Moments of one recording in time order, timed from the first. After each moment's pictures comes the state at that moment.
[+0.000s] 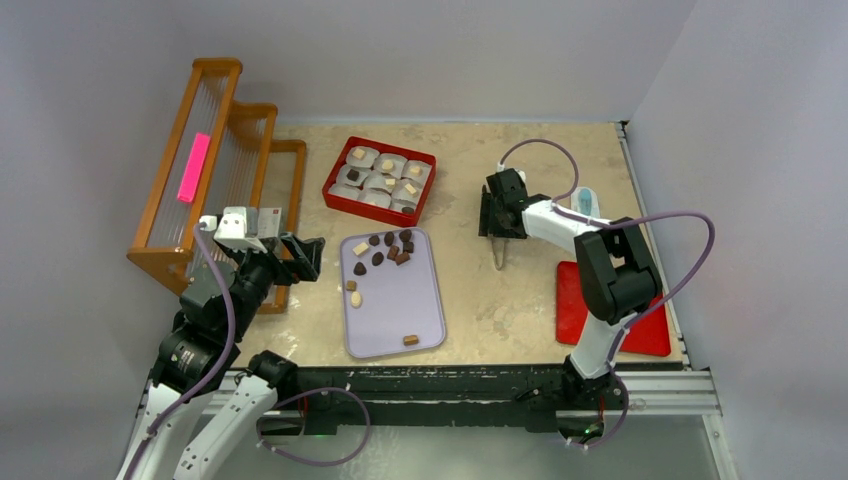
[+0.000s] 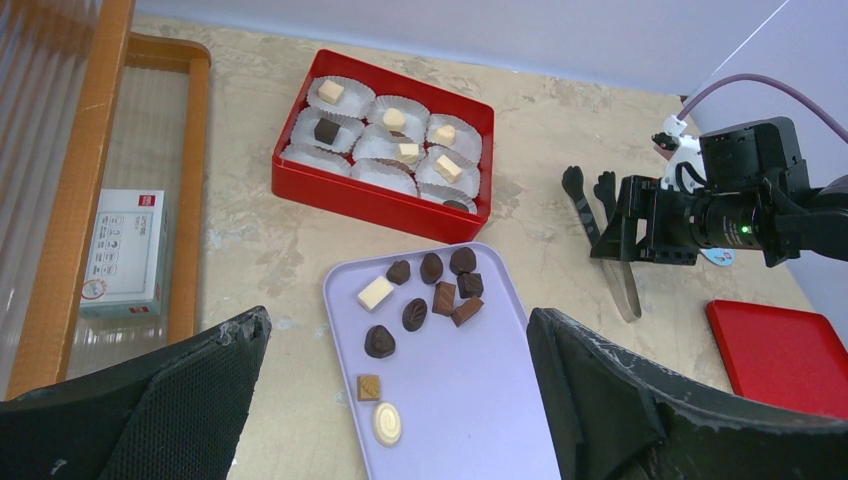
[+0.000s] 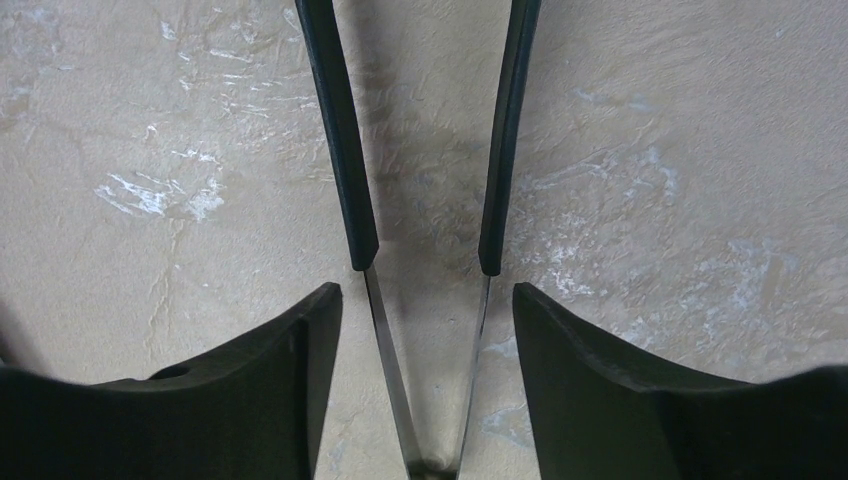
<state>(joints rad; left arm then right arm) -0.42 0.42 0.85 -0.59 -0.19 -0.34 0.39 1.80 1.12 -0.34 0.21 0.42</state>
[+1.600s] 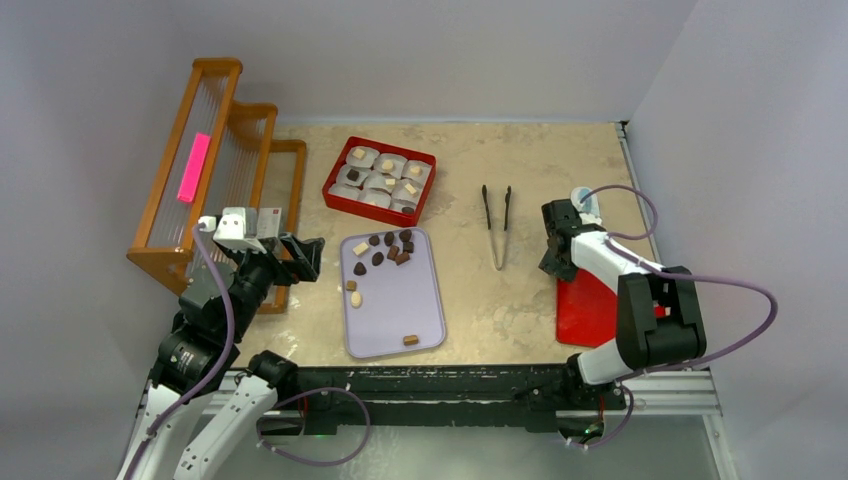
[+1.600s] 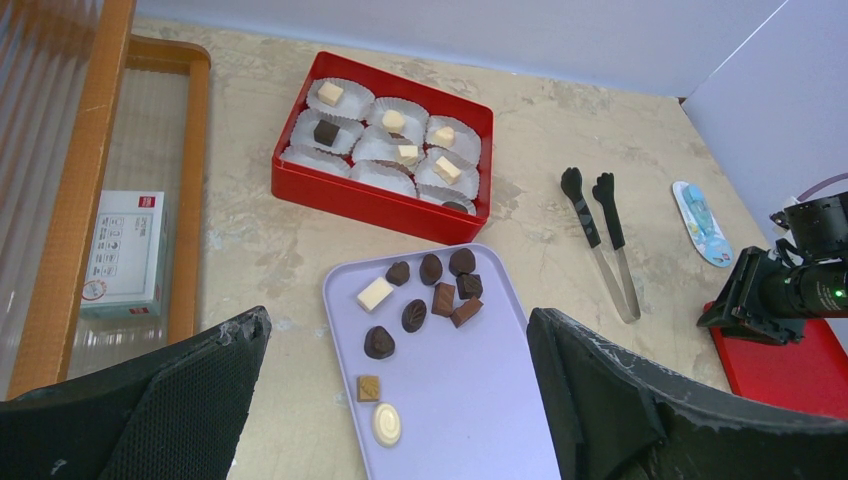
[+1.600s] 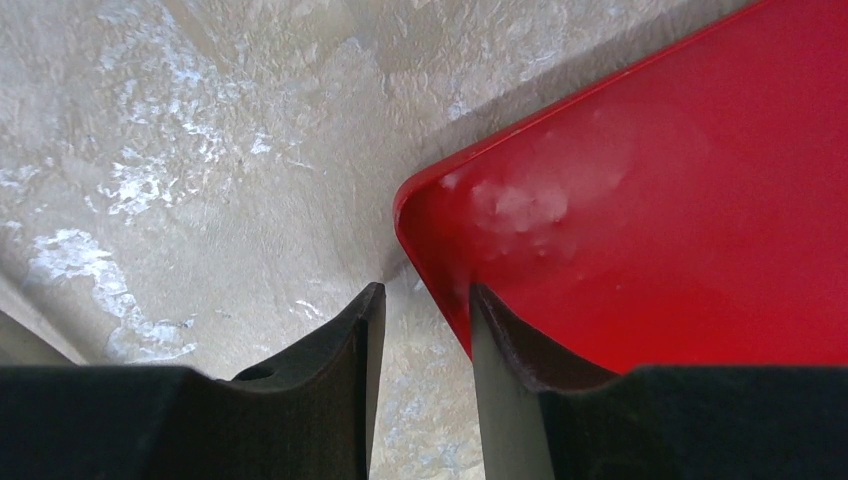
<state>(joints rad) -0.42 0.41 0.85 -0.59 -0.19 -0.34 0.15 1.49 0.79 -0.57 0.36 0.69</state>
